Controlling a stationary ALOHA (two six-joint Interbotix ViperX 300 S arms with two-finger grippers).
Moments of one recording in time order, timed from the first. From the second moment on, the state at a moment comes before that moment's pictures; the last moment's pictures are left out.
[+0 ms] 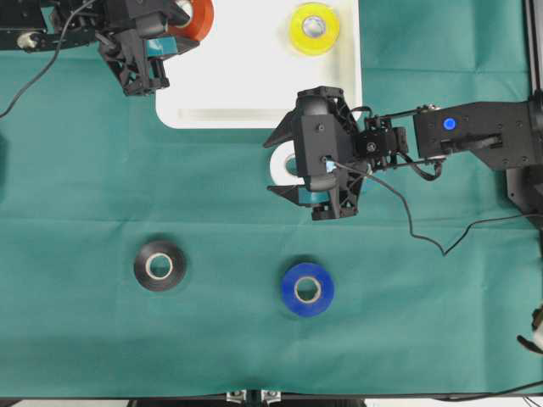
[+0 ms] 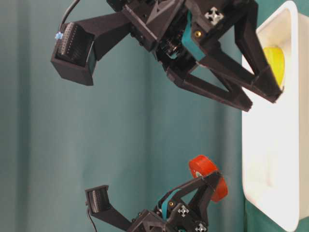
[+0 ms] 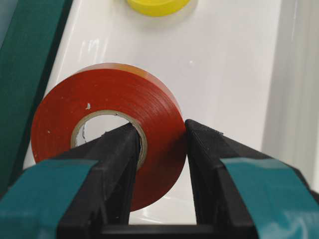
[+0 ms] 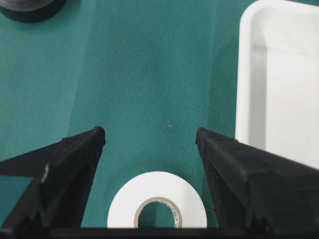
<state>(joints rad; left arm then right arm) 0.39 -0.17 0.77 -0.02 0.06 0.25 0.04 -0.05 0.65 -0.18 0.06 0.21</state>
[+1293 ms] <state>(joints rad) 0.46 0.13 0.63 -0.02 0.07 0.26 0.04 -0.05 0.66 -0.18 0.06 0.21</state>
